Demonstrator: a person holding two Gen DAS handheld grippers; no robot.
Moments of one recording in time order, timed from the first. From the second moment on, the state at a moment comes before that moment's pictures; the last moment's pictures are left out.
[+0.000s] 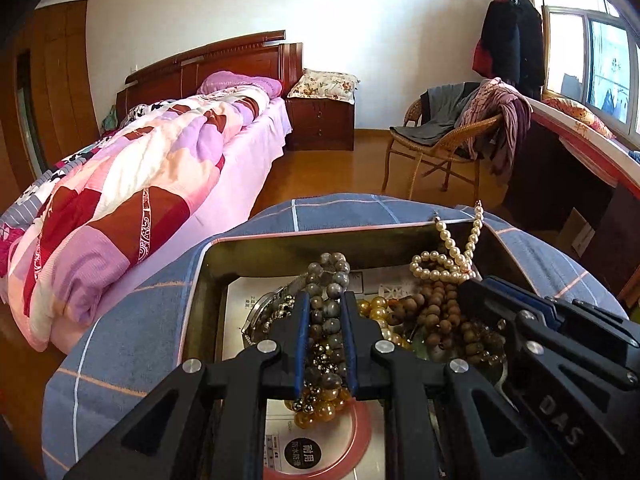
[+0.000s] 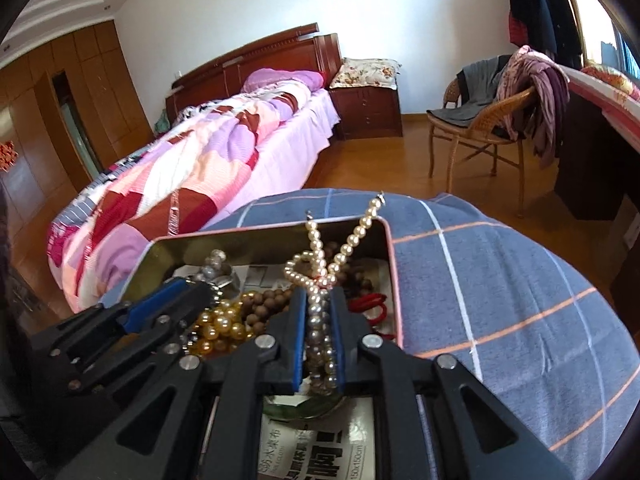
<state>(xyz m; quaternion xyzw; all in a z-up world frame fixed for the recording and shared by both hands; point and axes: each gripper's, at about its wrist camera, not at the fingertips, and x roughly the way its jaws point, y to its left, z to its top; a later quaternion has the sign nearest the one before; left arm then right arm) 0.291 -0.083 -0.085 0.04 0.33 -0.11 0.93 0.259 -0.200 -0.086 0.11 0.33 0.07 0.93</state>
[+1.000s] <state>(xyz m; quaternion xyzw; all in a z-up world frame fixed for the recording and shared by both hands) 0.245 -0.070 -0.074 0.04 0.33 -0.07 0.94 0.188 -0.225 -0.067 0.18 0.26 -0.03 0.95</state>
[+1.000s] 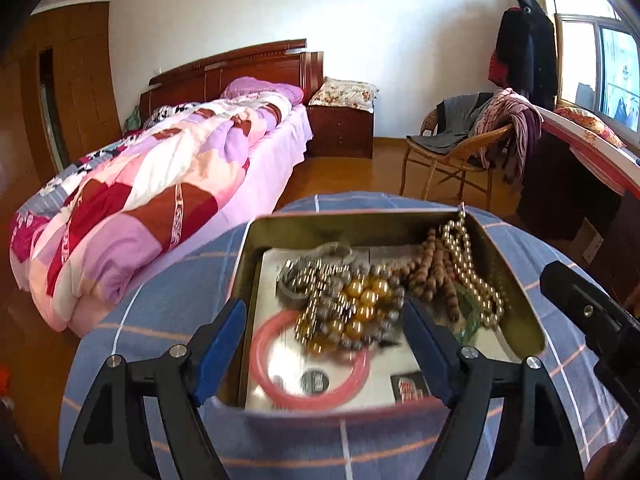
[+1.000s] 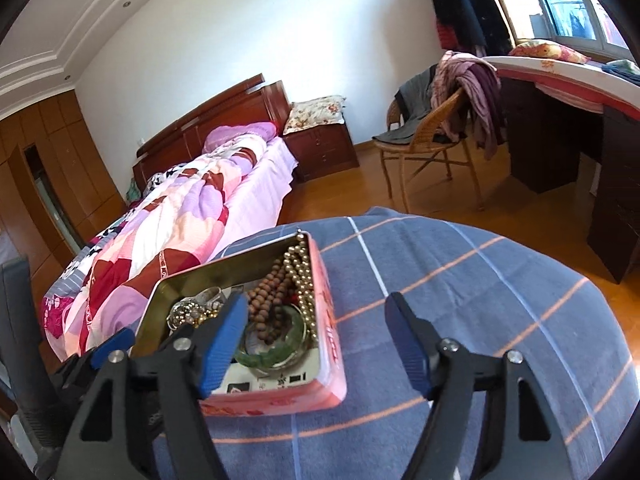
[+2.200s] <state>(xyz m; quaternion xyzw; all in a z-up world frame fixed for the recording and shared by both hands) 0.087 -0.015 -0.034 0.04 0.30 -0.02 0.95 0.049 -0.173 -0.012 0.06 0.20 -0.02 0.98</state>
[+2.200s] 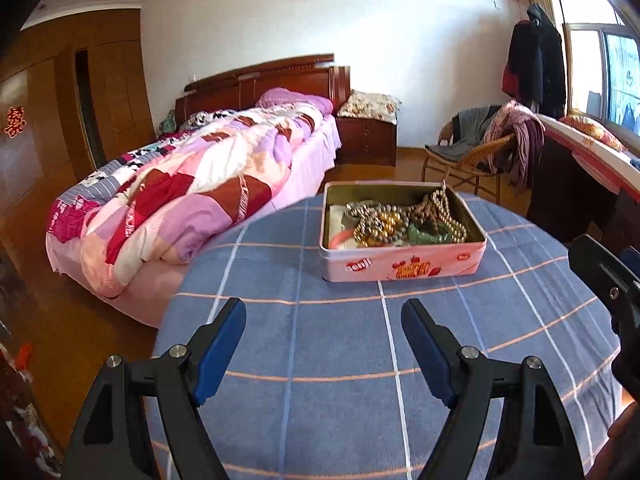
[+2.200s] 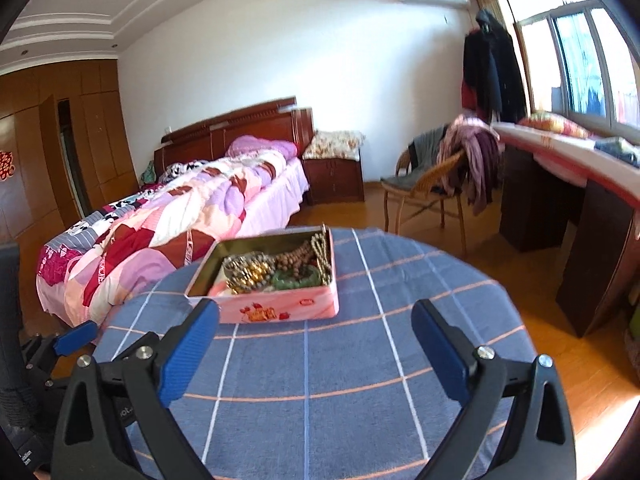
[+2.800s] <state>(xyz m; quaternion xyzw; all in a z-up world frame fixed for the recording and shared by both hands) 0.036 -0.009 0.023 0.03 0.21 -0.02 0.98 0.001 -0.167 0.037 0.07 0.11 -0.03 0.99</state>
